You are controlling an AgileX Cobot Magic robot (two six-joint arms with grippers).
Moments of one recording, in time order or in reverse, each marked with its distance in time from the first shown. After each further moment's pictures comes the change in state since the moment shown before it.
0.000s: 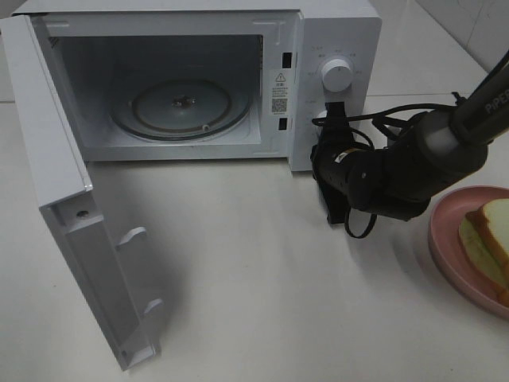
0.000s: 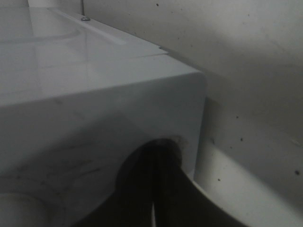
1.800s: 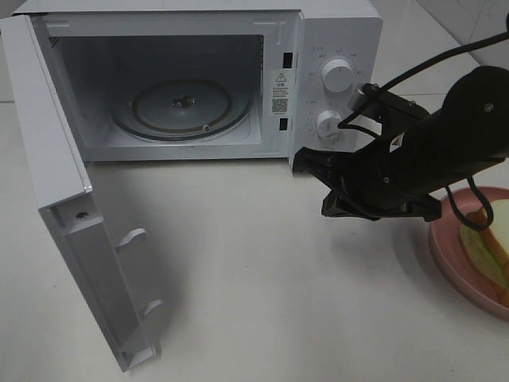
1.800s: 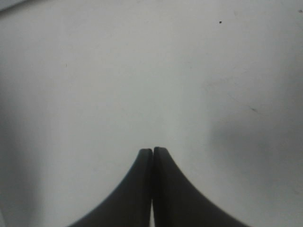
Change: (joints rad) left arm 0.000 0.000 0.000 0.000 0.000 0.000; right arm -0.015 -0.506 0.175 -0.271 0.884 -0.939
